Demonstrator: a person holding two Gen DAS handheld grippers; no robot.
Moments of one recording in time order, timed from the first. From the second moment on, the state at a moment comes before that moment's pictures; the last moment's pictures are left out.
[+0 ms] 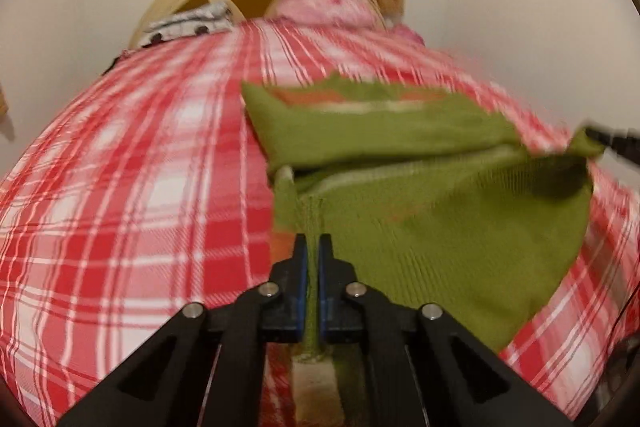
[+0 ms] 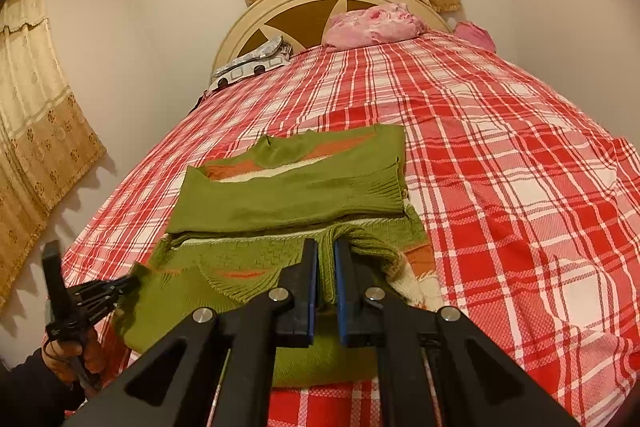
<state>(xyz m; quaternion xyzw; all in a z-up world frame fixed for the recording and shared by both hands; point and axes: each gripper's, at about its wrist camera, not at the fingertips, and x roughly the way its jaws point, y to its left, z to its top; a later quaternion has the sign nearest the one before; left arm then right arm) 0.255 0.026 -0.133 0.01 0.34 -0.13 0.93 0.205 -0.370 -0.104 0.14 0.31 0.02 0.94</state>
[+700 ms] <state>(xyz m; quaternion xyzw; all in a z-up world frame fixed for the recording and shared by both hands) 0.410 0.039 -0.065 -0.01 0.25 -0.09 0.96 0.364 -0.407 -0.044 0.17 0.30 0.02 0.94</state>
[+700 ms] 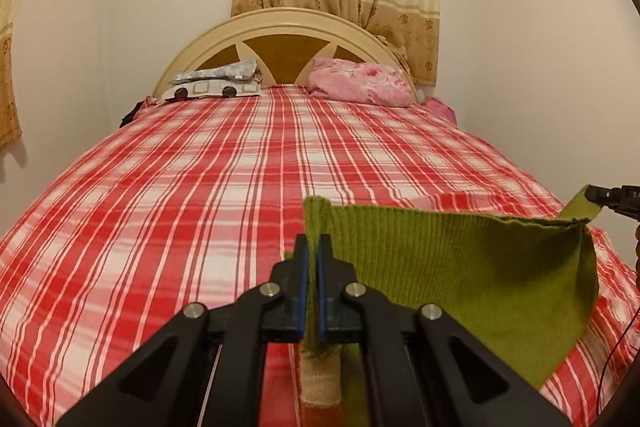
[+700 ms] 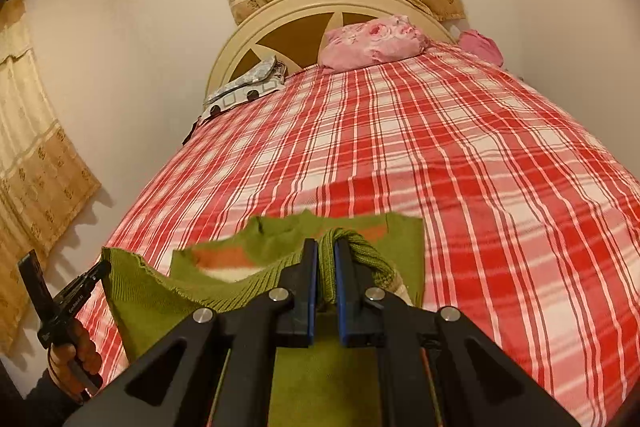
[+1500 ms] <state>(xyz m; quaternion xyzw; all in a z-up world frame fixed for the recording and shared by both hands) 0.509 0.009 -0.148 0.04 0.33 -0.06 0.94 0.508 -0.481 -0.163 0.24 0.39 -0.06 0.89</state>
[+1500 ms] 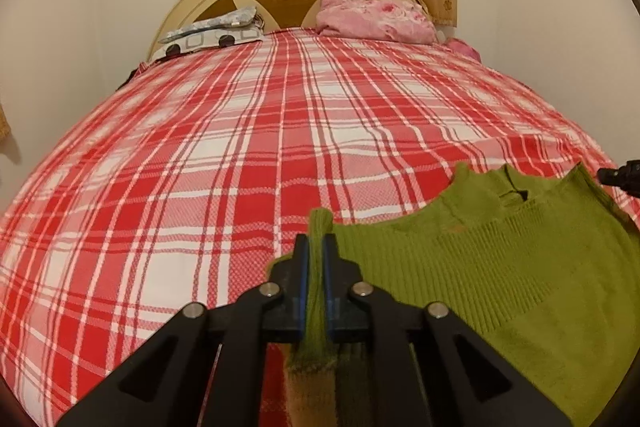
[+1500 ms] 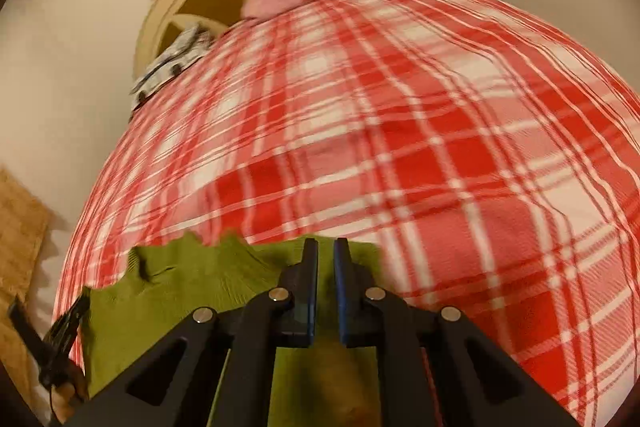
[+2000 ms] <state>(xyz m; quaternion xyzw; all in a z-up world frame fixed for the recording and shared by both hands) 0.437 0.031 -0.121 0.02 0.32 -0.04 0.95 0.410 -0.462 -0.160 0.15 0.44 0.01 0.89</state>
